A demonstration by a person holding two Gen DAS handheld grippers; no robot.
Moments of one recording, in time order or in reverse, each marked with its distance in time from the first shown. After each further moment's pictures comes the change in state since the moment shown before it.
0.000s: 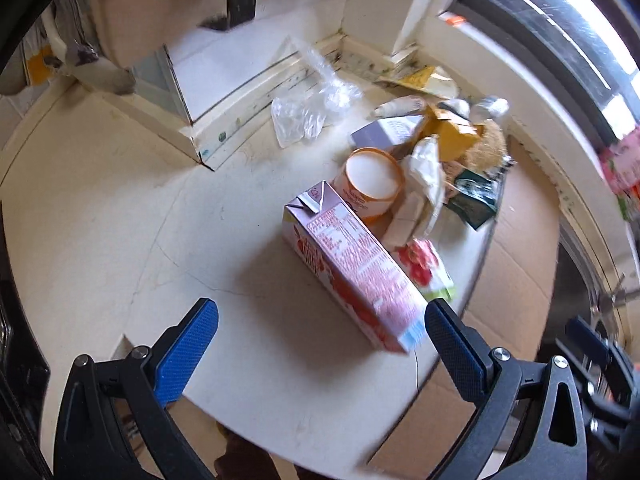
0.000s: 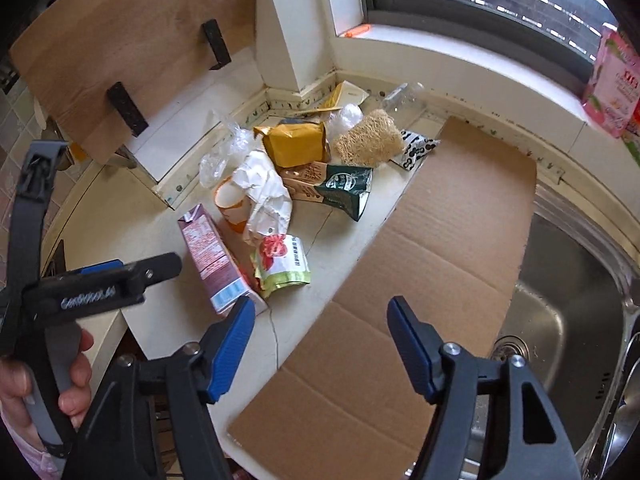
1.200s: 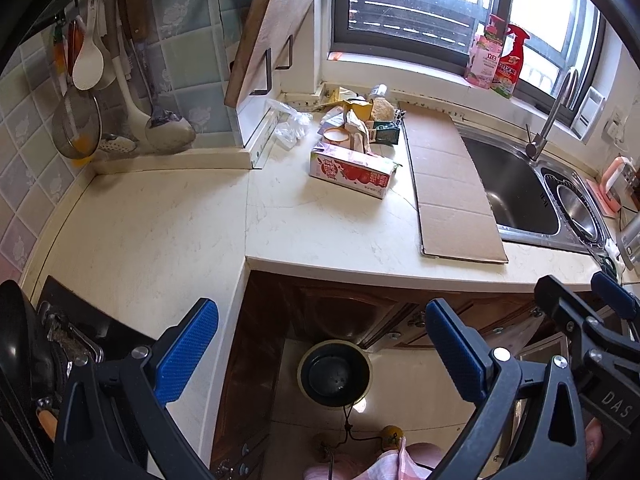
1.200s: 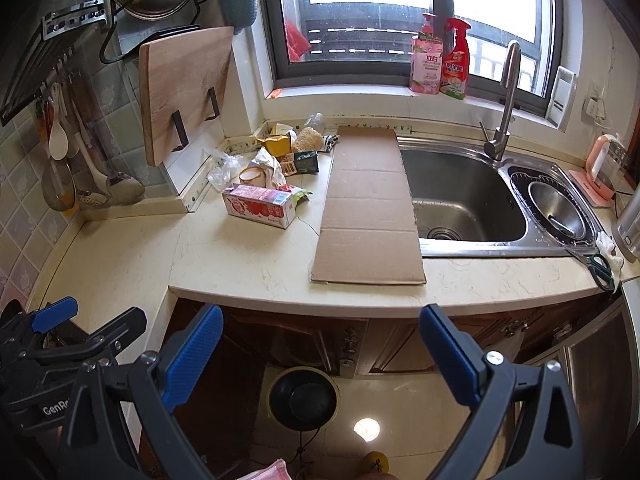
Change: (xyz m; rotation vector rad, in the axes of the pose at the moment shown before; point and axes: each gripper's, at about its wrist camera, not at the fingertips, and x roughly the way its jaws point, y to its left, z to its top) left arm -0.192 0.146 -0.195 0.496 -0.268 -0.109; right arm -0.157 0.193 -0.216 0.351 -0.314 -0.381
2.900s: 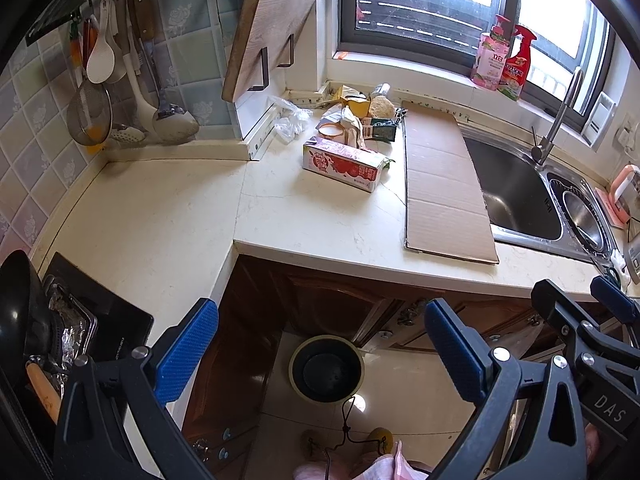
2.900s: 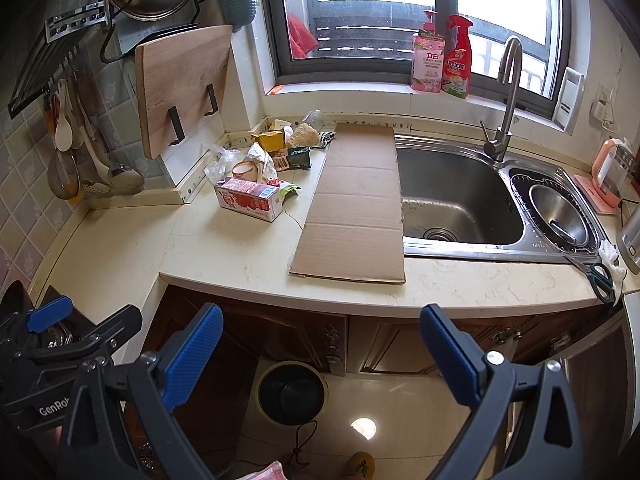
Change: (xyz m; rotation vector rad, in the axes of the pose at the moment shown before) left arm -0.009 -0.038 -0.019 -0.035 0.000 0.049; right arm 0.002 -0.043 -0.005 -0.034 0.022 0.044
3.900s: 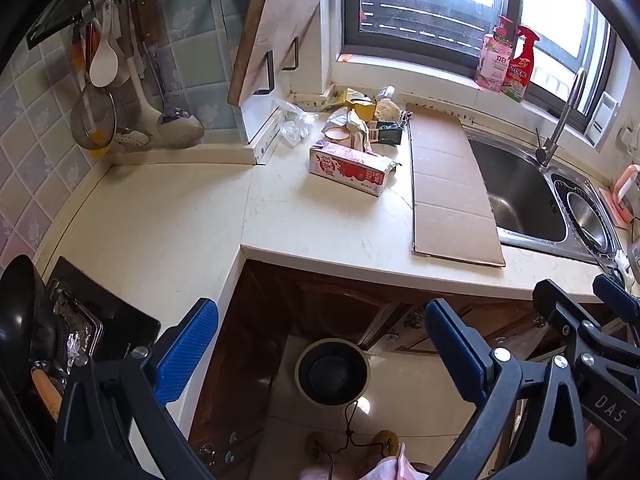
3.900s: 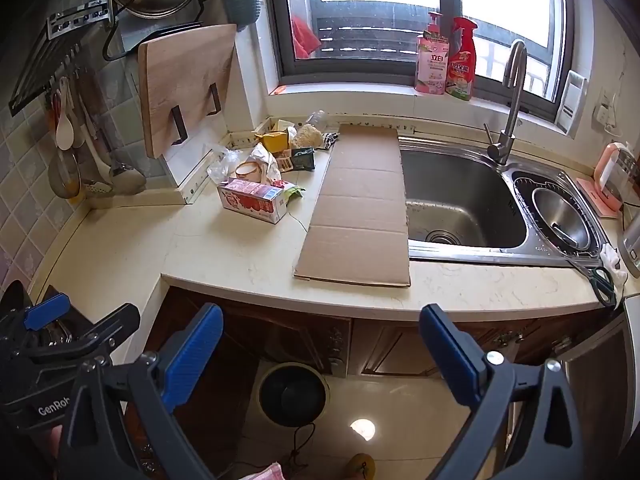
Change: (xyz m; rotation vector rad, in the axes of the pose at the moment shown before) left arm -0.005 0.007 0.002 0.004 -0.007 0.010; right arm 0.002 0.005 0.002 -0.007 -0.004 -0.002
